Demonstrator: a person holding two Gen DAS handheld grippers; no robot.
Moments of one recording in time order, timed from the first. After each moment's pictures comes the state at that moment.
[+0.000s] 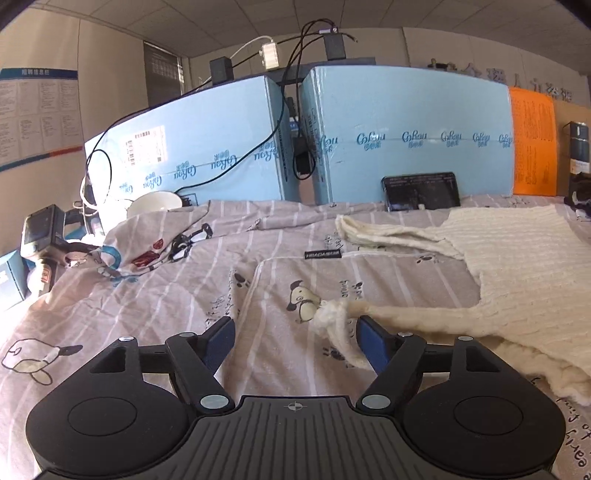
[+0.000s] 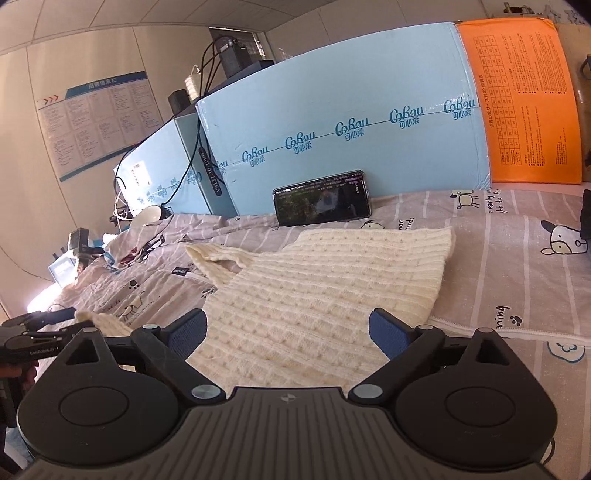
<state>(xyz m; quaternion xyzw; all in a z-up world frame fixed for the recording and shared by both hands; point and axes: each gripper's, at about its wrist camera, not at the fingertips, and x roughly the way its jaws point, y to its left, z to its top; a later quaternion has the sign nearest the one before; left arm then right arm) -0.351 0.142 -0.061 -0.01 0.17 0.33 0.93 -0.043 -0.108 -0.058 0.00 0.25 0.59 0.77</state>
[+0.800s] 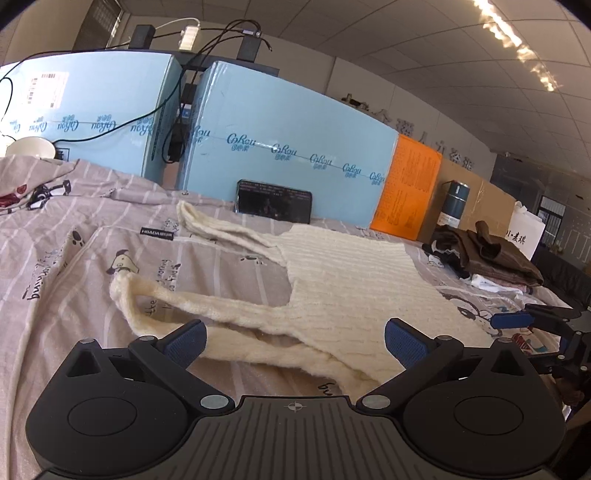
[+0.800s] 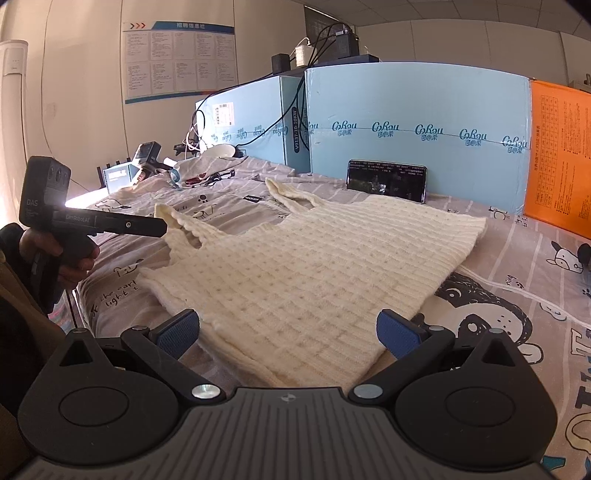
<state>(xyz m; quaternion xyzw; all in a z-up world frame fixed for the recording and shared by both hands) -0.339 0.111 -0.081 -0.18 0.18 0.17 0.95 -0.131 -0.175 -0.082 -0.11 0.19 0.65 0.73</state>
